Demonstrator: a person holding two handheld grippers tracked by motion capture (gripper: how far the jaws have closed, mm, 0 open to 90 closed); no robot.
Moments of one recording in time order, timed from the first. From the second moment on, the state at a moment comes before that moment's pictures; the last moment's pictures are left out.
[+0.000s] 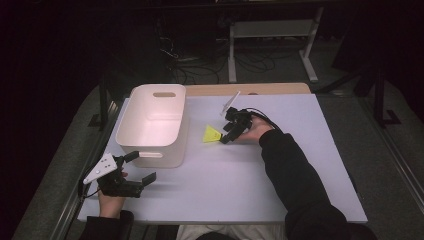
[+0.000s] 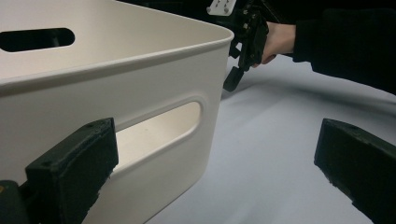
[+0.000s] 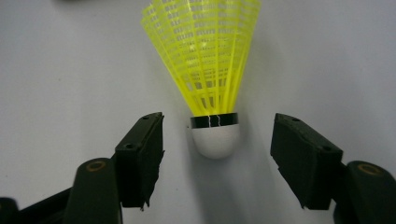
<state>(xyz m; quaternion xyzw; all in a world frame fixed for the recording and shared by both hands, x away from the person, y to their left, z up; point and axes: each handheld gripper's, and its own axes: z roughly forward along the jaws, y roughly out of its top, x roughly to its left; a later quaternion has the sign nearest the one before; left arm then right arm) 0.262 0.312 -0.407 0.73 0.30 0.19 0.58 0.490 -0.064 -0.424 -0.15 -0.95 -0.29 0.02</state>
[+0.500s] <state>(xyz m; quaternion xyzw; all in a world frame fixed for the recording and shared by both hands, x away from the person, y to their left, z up) 0.262 0.312 -0.407 0.73 0.30 0.19 0.58 0.490 -0.059 -0.430 -0.14 -0.95 -0.28 0.02</state>
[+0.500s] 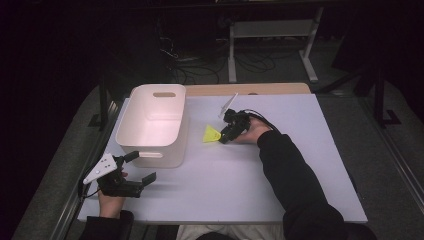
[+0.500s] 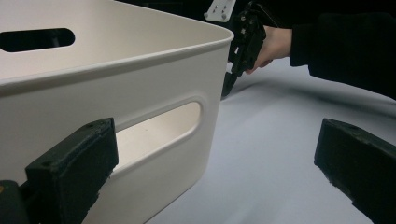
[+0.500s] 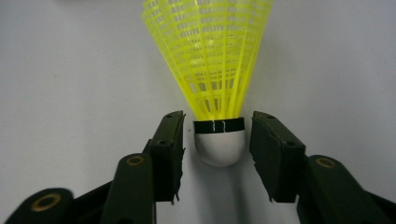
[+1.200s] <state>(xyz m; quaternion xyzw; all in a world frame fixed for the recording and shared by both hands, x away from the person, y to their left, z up) 0.263 0.311 -0.407 0.73 0.30 0.19 0.58 0.484 -0.063 -0.414 -0.14 -0.95 -0.29 0.02</state>
